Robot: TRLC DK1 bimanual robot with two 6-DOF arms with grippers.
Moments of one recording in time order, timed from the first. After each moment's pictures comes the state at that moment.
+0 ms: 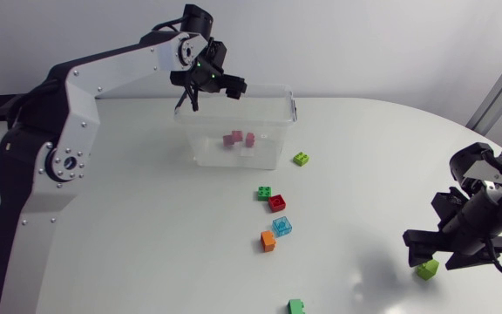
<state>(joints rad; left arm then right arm) -0.34 2.46 2.34 -0.58 0.10 0.07 -0.23 1.48 0.73 -0.84 0.04 -0.08</state>
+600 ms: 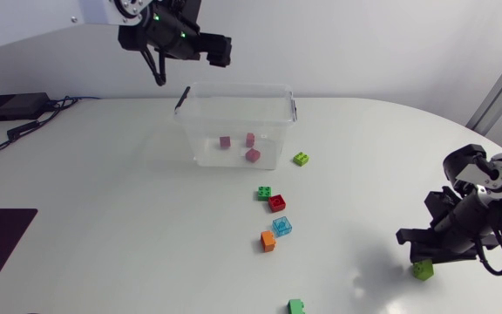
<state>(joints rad) -0.35 1.99 1.93 -0.54 0.10 0.05 -0.21 1.51 0.71 -0.73 0.02 -0.08</state>
